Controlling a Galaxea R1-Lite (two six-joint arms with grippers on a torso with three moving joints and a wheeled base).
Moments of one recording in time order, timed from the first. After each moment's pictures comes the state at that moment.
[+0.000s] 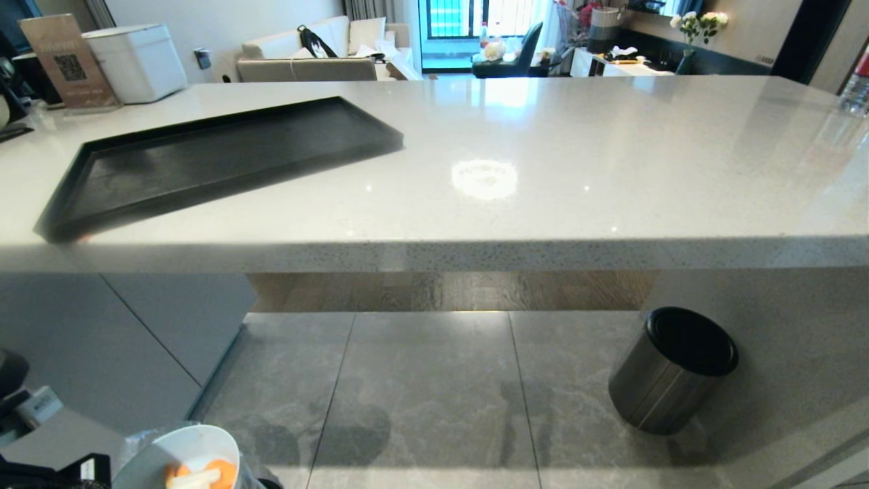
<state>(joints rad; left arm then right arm) 0.13 1.20 -0.56 0.56 -0.10 -0.43 0.00 0.00 0.00 -0.01 -0.06 0.11</state>
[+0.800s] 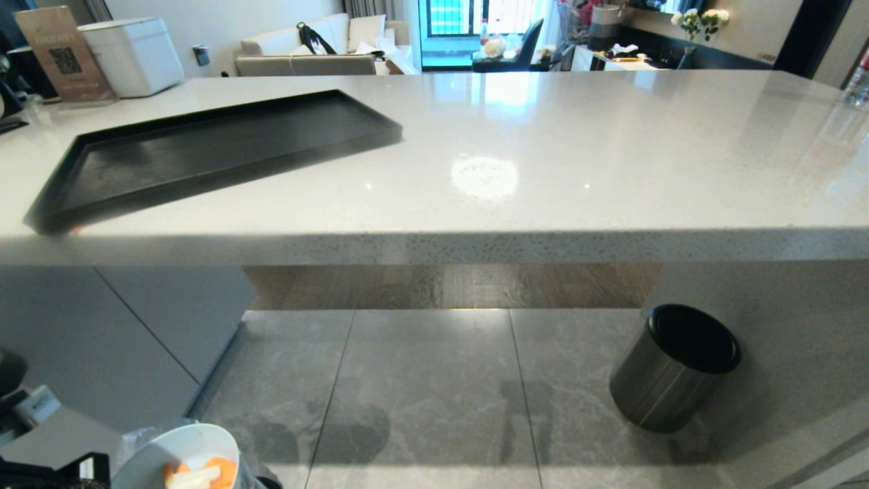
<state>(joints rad) 0.13 1.19 -0.56 0.56 -0.09 -0.44 0.00 0.00 0.00 -0.01 -0.06 0.11</state>
